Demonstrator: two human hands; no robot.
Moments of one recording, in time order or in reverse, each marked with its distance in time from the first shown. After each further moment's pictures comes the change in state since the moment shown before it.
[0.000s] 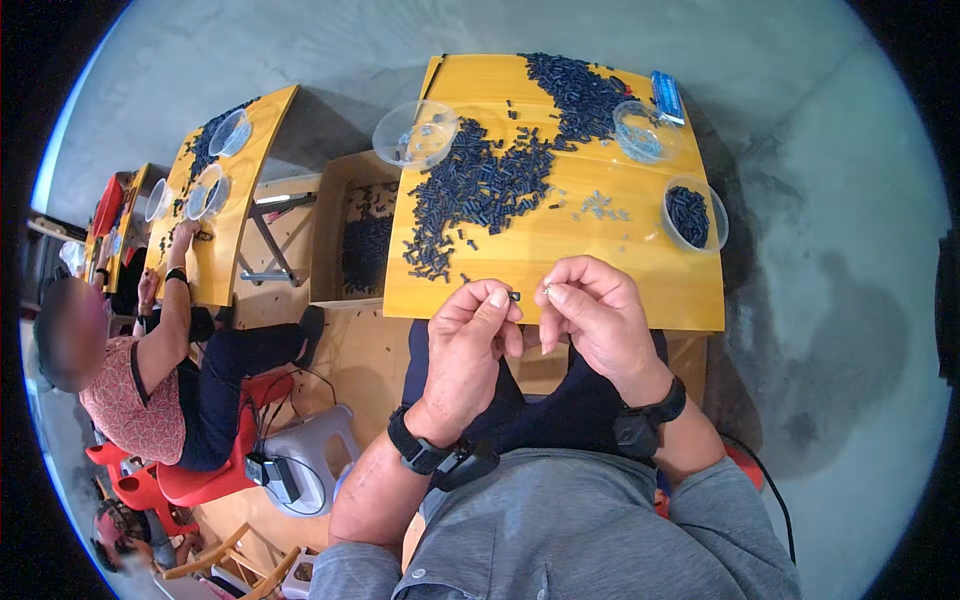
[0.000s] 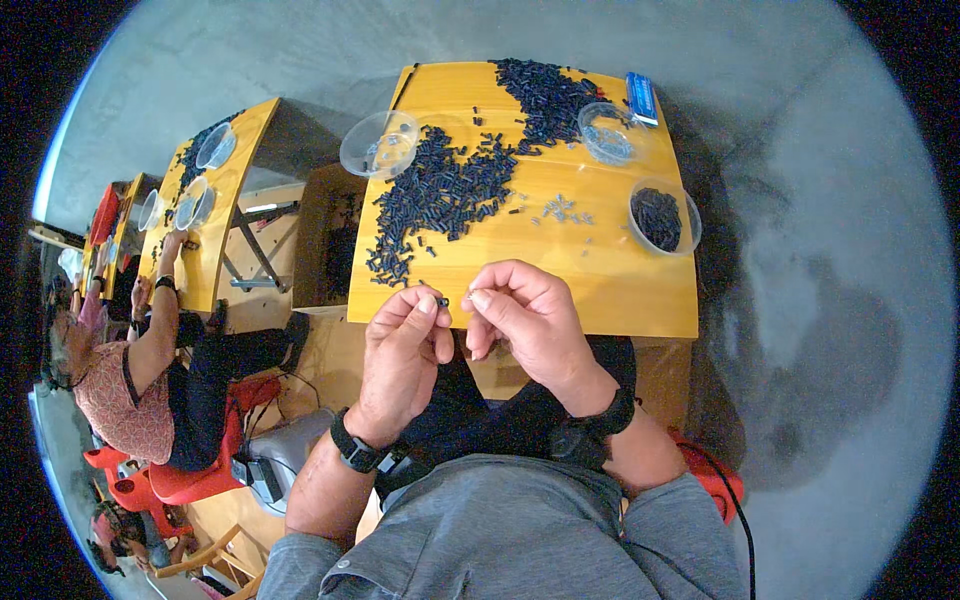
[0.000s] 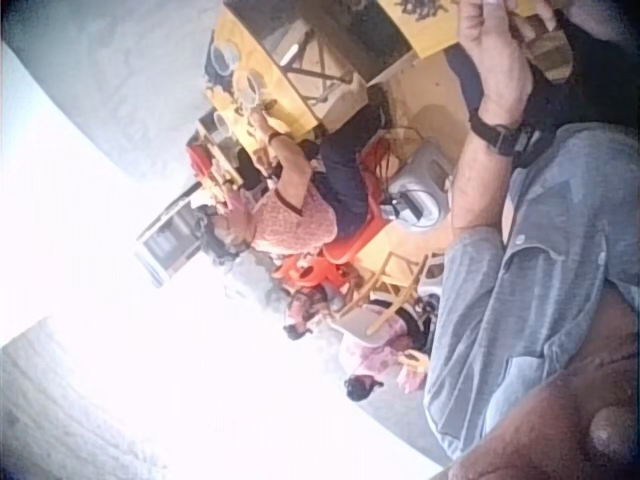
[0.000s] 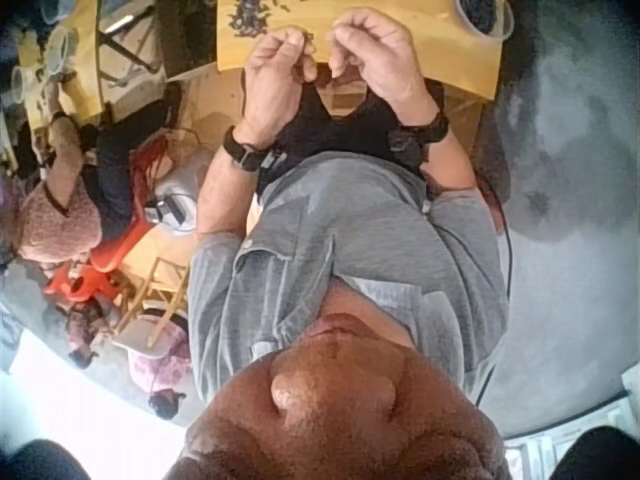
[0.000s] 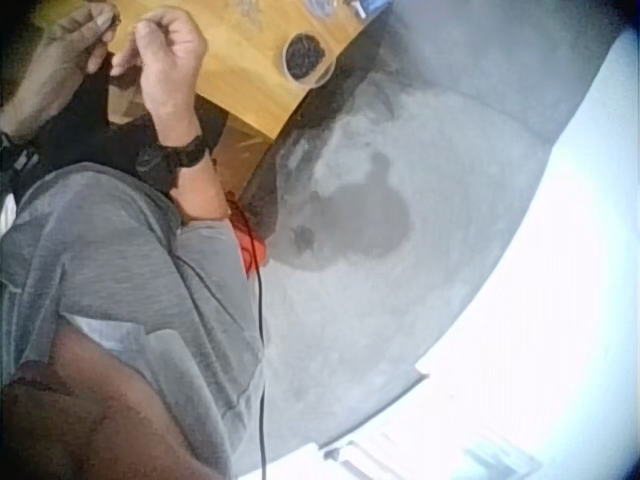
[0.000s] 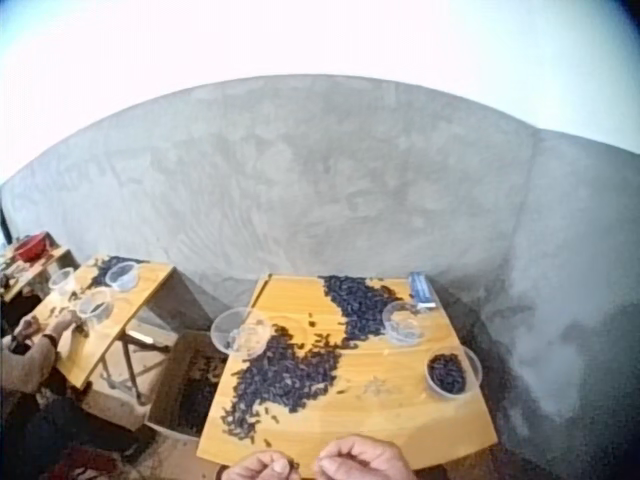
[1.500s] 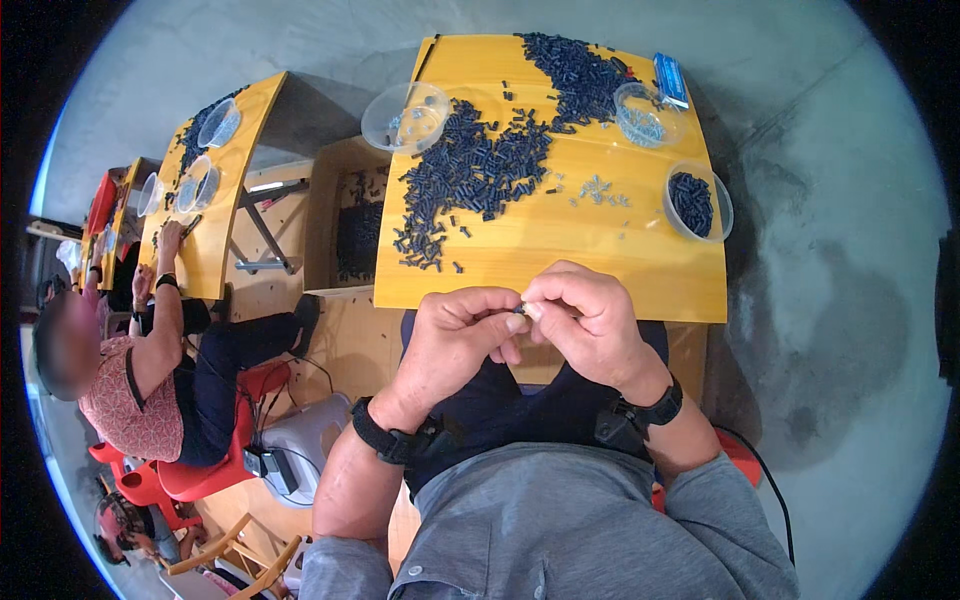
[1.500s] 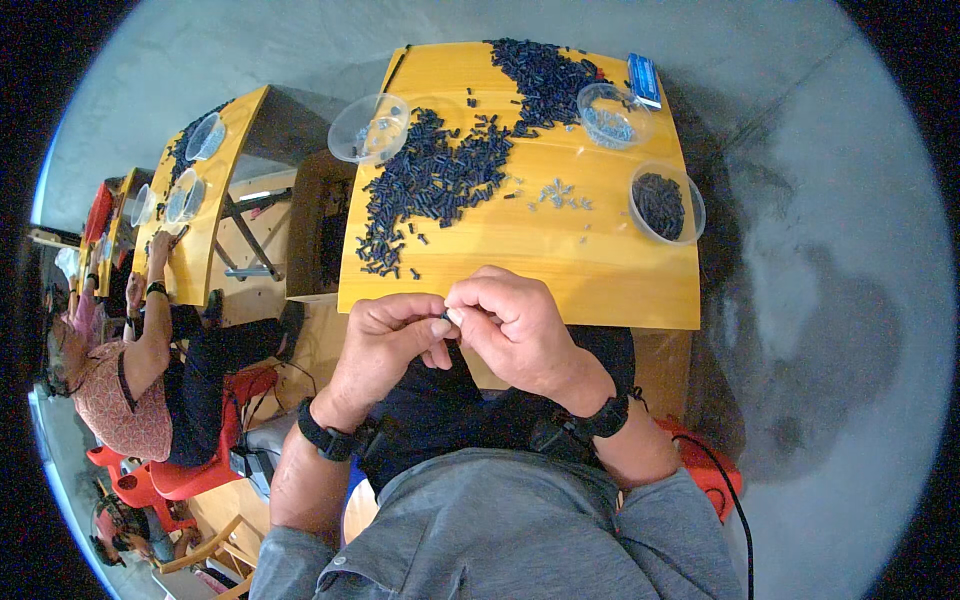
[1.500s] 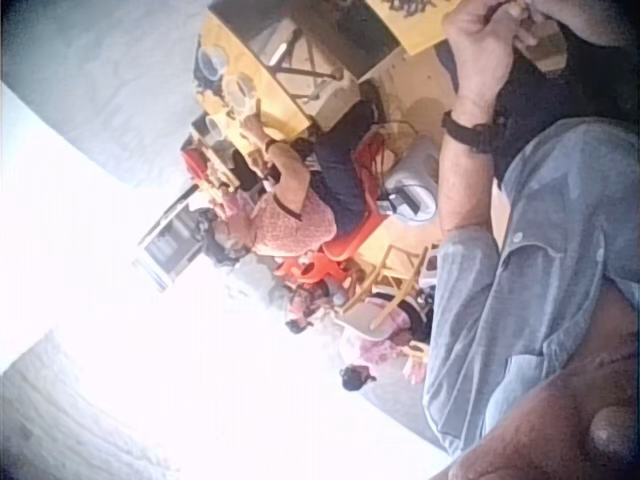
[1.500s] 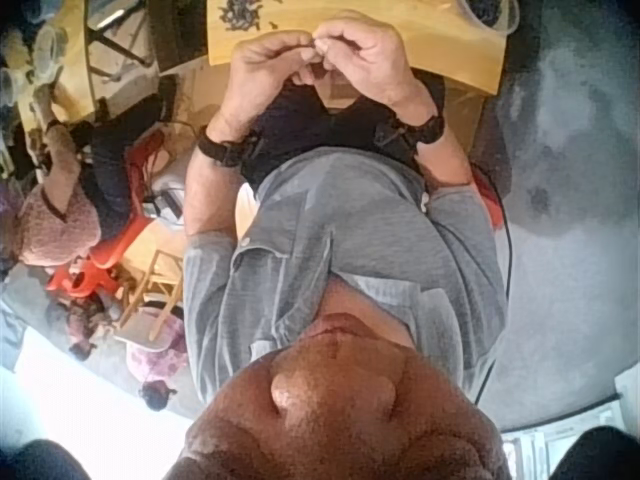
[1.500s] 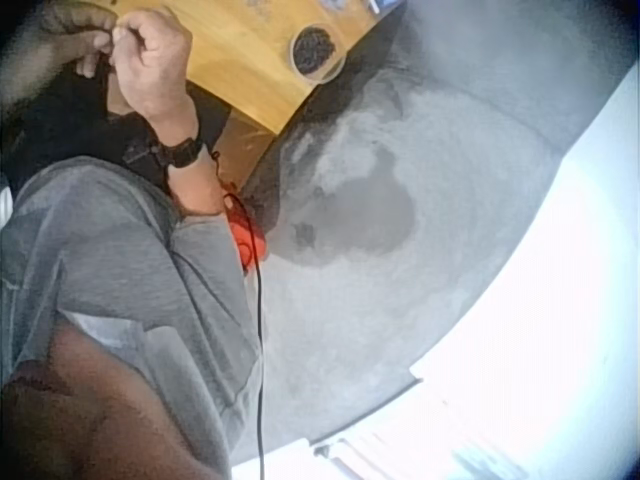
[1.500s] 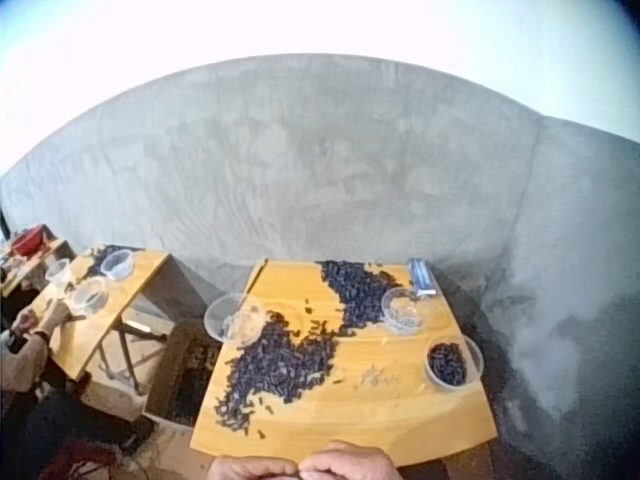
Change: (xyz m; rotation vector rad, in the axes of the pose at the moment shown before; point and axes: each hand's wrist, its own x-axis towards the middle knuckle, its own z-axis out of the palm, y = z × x) left_hand 0.007 0.022 -0.005 0.527 -0.191 -0.112; right_hand 0.000 -0.004 0.003 -0.691 -0.083 -0.281
